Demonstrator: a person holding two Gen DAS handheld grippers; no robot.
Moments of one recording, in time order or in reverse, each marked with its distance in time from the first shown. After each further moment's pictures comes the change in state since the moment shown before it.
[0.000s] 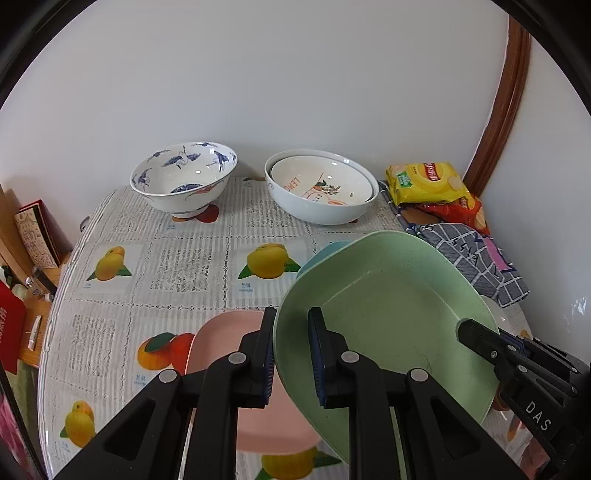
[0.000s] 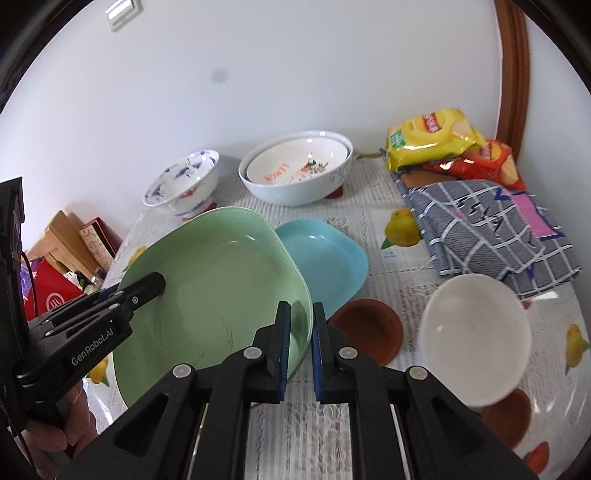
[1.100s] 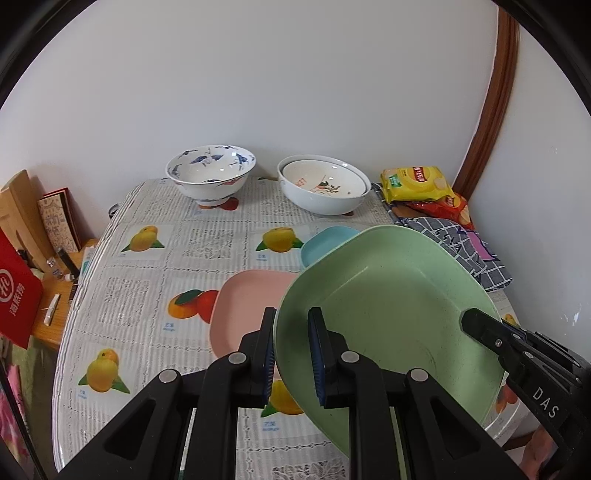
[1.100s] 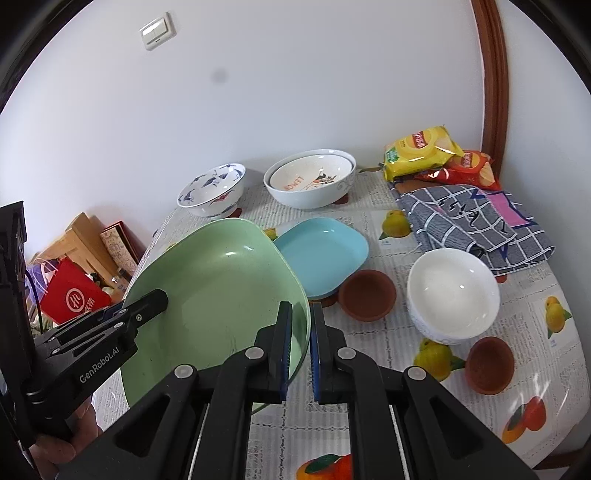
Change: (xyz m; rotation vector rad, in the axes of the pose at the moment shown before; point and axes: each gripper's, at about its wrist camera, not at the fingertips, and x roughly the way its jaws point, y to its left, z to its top) left arm -0.069 0.006 -0.048 -0.035 -0.032 0.024; right arm -0.072 0.021 -0.044 -0.006 -0.060 0.029
